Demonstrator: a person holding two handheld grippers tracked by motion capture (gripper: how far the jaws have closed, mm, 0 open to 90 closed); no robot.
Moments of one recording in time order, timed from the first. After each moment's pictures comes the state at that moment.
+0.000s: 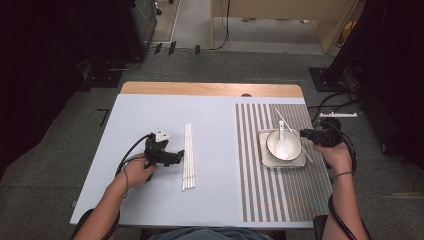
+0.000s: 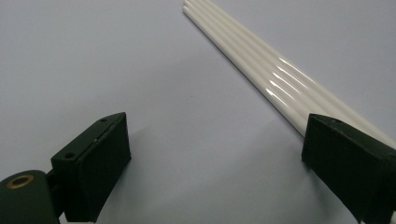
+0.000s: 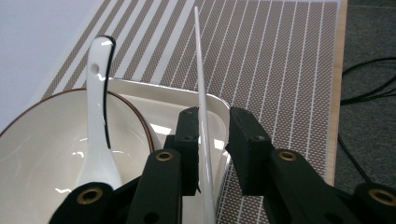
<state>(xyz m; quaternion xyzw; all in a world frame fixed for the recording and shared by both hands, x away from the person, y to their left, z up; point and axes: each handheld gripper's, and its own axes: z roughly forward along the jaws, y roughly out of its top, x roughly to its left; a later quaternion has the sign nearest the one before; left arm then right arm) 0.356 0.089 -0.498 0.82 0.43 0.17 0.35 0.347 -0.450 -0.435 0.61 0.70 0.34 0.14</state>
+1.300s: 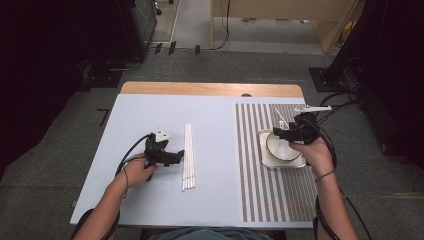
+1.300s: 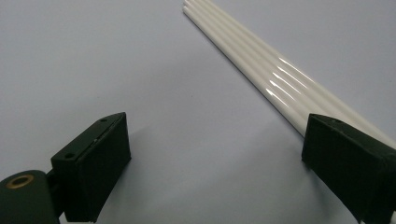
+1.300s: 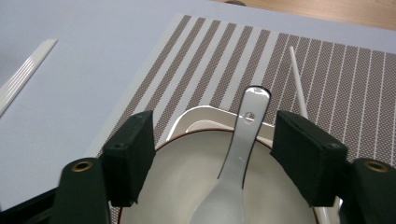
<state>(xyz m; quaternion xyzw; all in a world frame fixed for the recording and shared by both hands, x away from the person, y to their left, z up) 0.356 0.089 -0.498 0.82 0.43 0.17 0.35 0.345 -0.367 -0.400 0.56 0.73 0.35 0.15</state>
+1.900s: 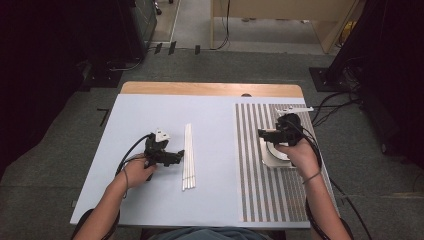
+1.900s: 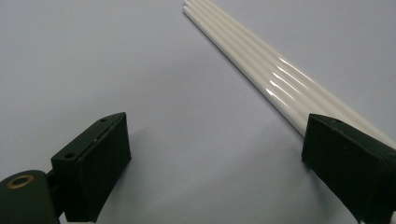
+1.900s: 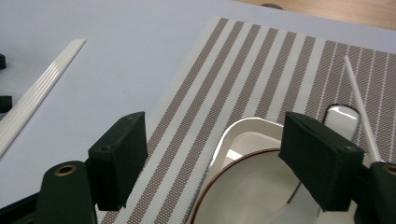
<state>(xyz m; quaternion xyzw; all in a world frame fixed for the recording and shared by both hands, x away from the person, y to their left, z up) 0.356 0.088 -0.499 0.81 0.43 0.17 0.35 0.344 -0.322 -0.401 0.55 0.74 0.35 0.15</state>
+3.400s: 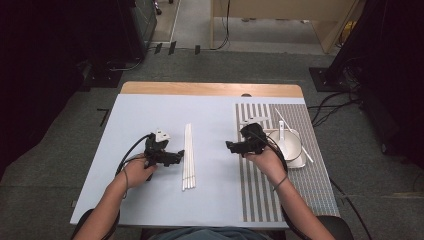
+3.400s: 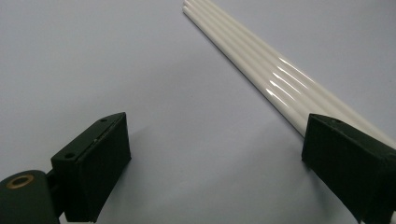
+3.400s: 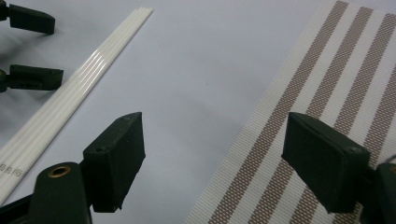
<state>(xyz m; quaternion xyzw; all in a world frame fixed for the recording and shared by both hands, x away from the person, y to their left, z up) 0.356 0.088 -0.499 0.82 0.43 0.17 0.35 0.343 -0.231 -0.434 0.49 0.79 0.35 0.12</state>
